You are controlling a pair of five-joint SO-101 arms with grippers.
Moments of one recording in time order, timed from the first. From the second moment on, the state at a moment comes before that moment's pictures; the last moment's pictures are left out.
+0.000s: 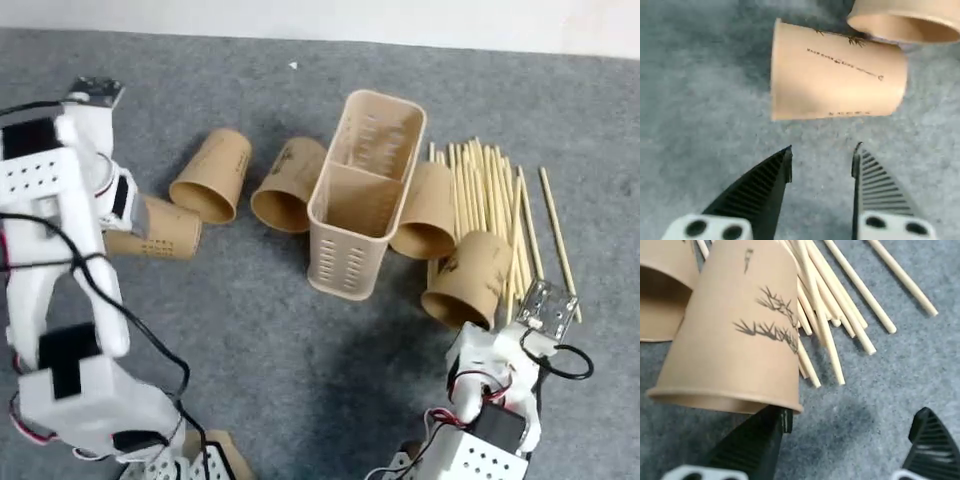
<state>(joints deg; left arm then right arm) -23.1 6.1 -8.2 95.4 -15.0 17.4 -103.8 96.0 63.0 -1.1</state>
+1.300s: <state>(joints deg) -27.6 12.4 -8.8 83.6 -18.9 17.4 -103.8 96.0 63.0 -1.1</state>
